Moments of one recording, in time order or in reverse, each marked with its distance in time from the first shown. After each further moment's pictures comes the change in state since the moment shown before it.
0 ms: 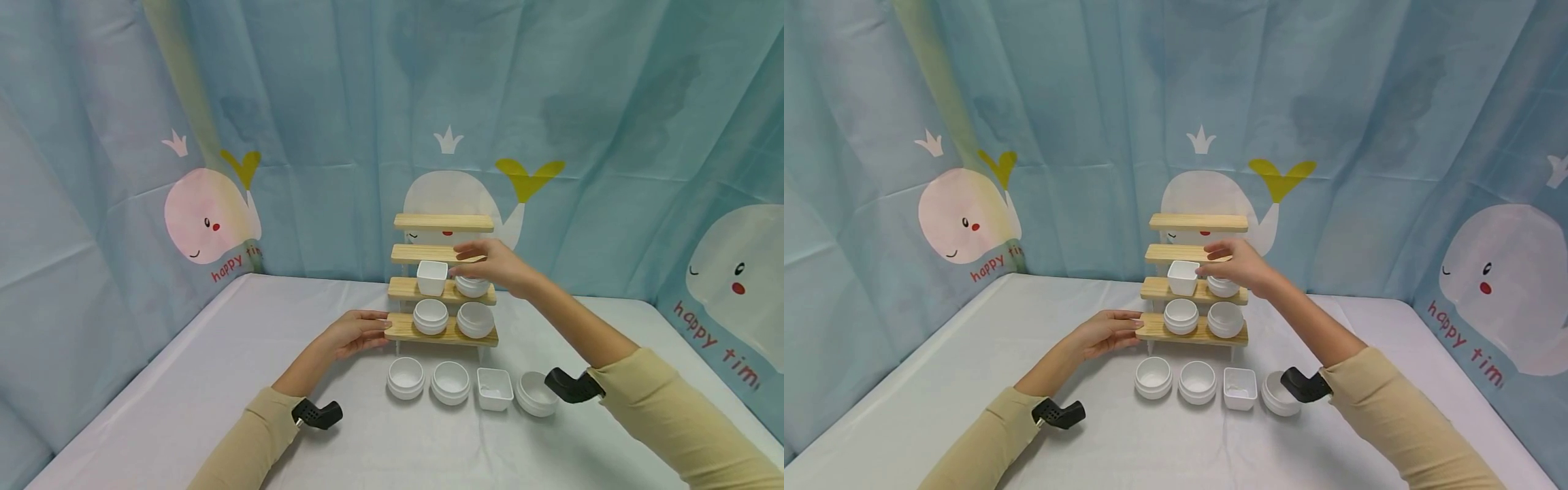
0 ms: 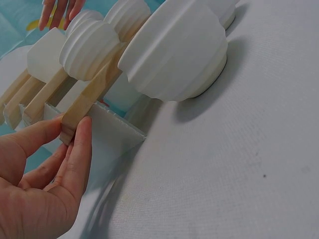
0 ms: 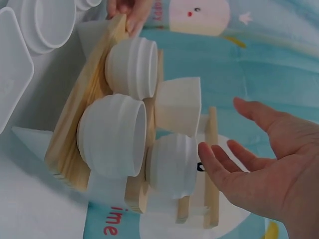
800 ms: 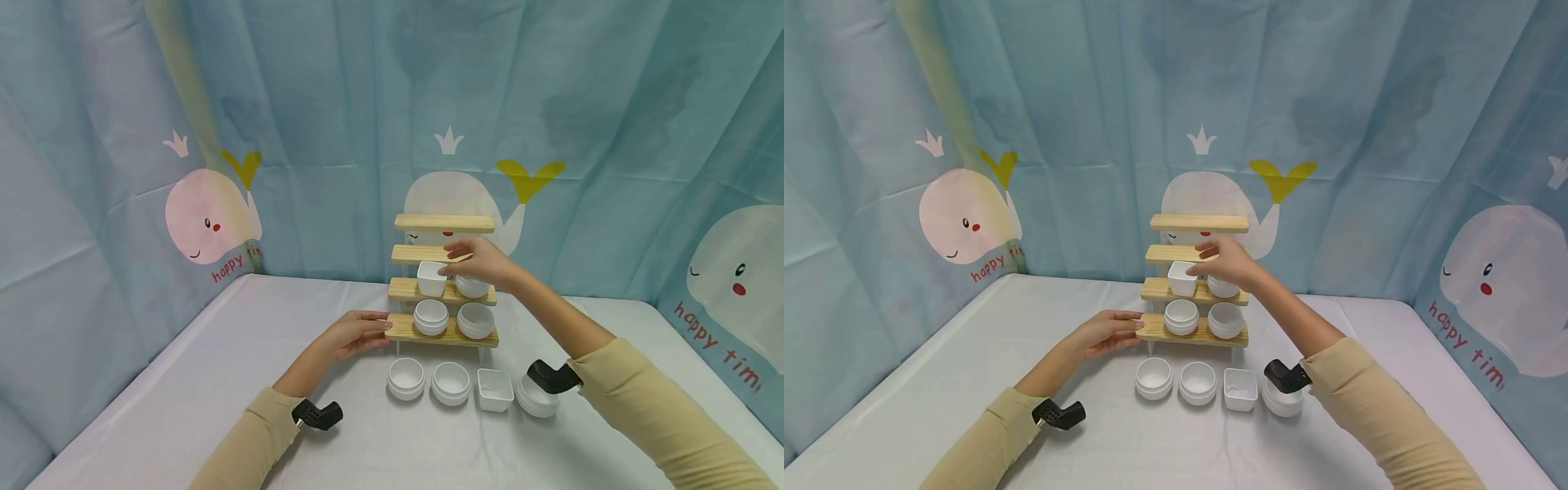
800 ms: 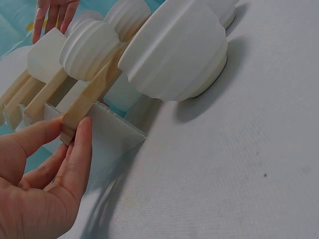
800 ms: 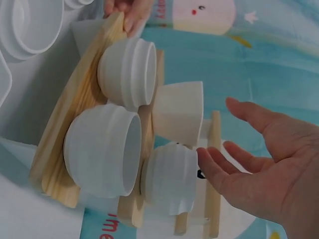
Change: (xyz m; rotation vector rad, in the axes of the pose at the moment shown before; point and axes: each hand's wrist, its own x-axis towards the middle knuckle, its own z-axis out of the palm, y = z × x) left_hand -0.001 0.001 0.001 0.005 0.007 -0.003; right_hand 0.020 -0.005 0.010 -0.089 0.022 0.006
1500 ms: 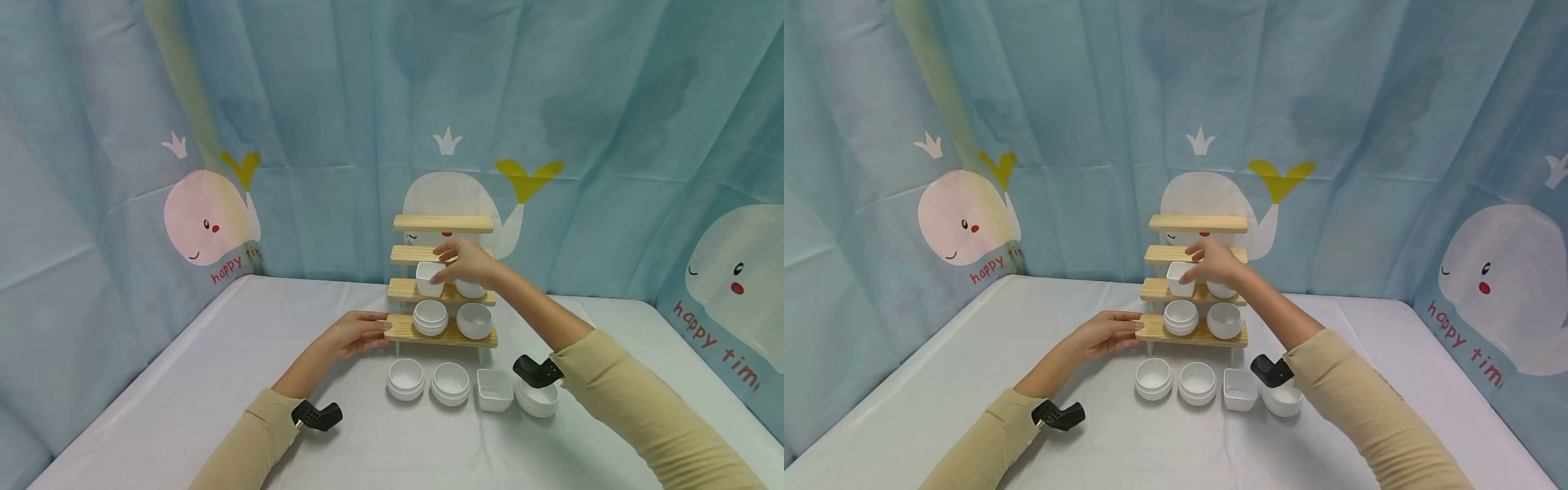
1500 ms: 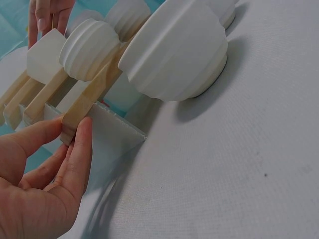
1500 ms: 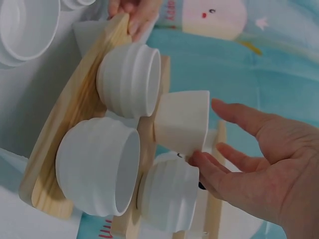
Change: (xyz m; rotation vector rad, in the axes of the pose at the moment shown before) left_hand 0.002 -0.002 -0.001 -0.001 -0.007 0.016; right_hand 0.012 -0.008 0.012 -0.042 -0.039 -0.011
